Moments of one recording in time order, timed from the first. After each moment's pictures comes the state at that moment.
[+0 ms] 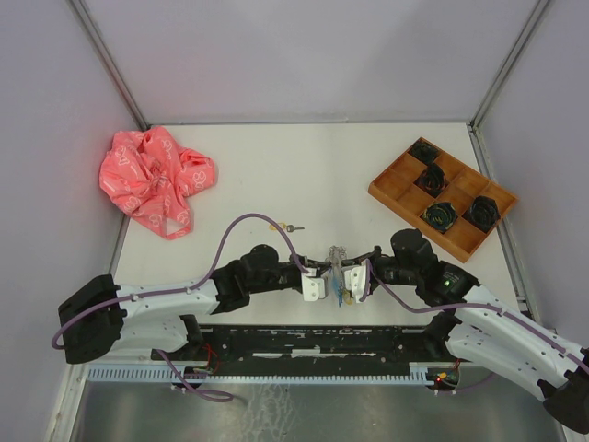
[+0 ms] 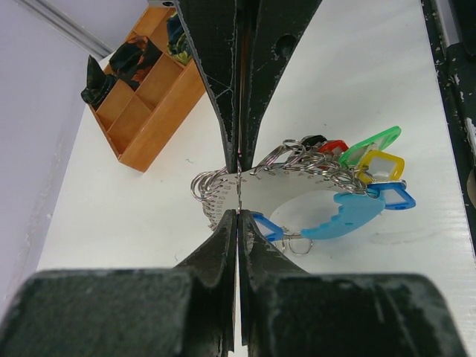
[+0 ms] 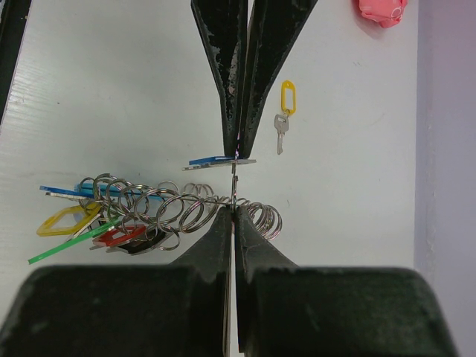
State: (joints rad) left arm -1.11 1.16 0.50 0.44 0.22 0.69; right arm 0.77 0.75 0.54 -0.31 -0.47 -1.01
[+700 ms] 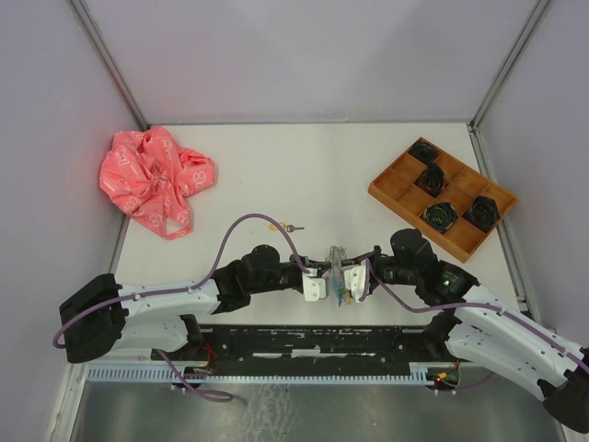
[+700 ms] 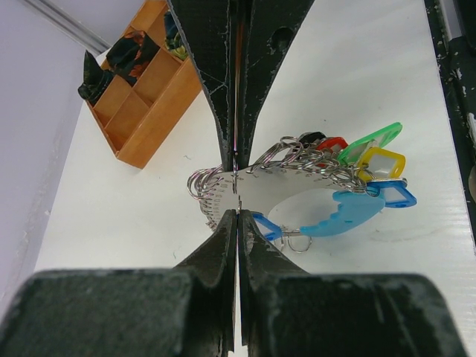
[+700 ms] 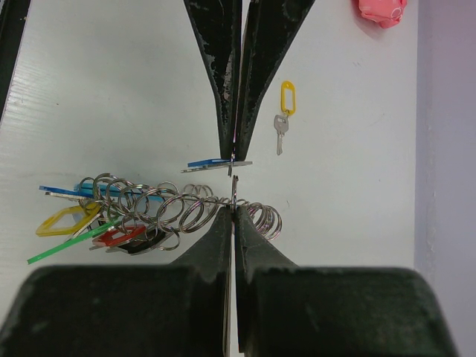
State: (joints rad) left arm -1.11 1.17 0.50 0.44 0.21 0.69; right arm 0.77 0.75 0.54 -0.31 -0.47 -1.01
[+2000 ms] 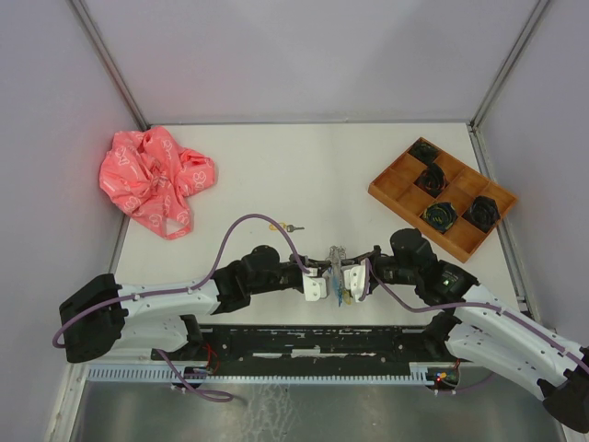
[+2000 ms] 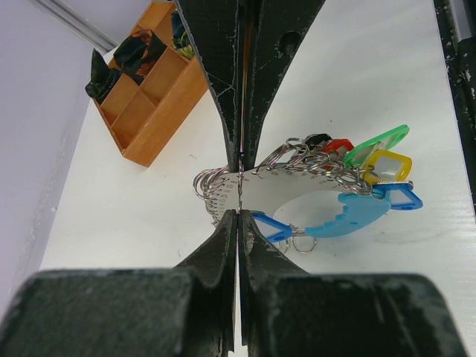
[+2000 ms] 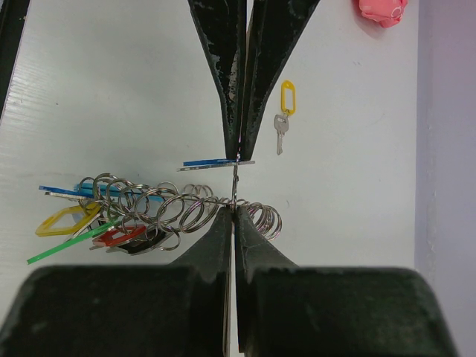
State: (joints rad) left arm -1.11 1.17 0.50 0.45 0.19 0.69; right arm 0.77 0.76 0.54 -0.31 -0.47 -1.01
